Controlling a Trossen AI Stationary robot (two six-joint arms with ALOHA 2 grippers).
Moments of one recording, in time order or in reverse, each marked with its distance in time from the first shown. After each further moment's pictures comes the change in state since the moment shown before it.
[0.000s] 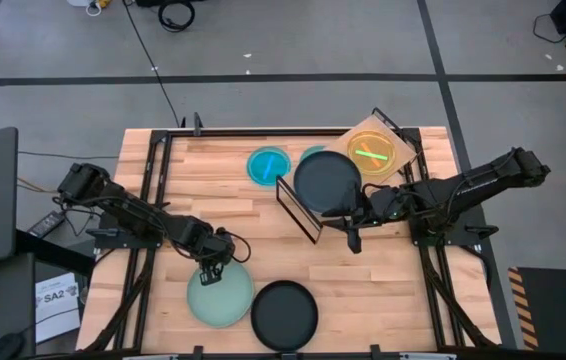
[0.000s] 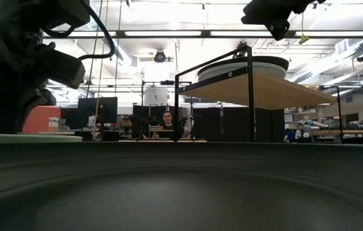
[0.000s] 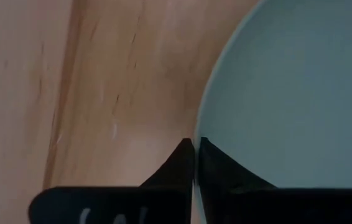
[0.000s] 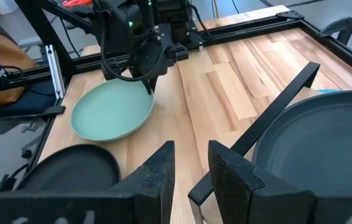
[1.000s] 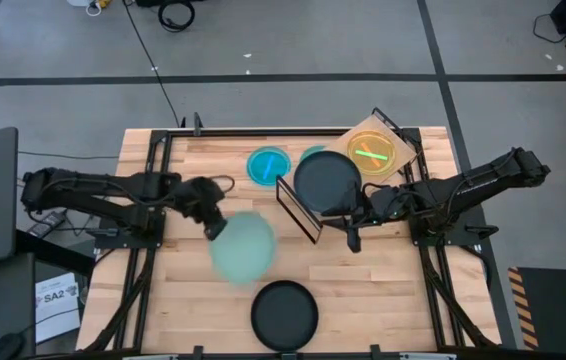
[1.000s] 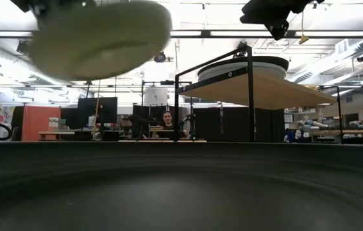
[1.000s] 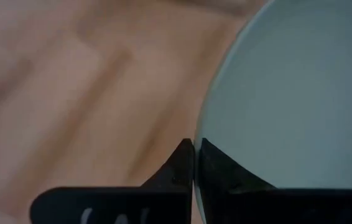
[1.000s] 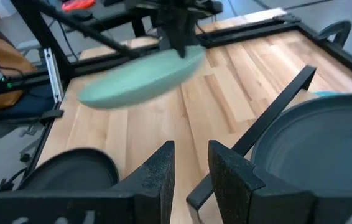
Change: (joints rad) left arm 0.399 -0.435 -0.002 0.080 0.027 -0.009; right arm -0.003 0.000 0.000 0.013 0.008 0.000
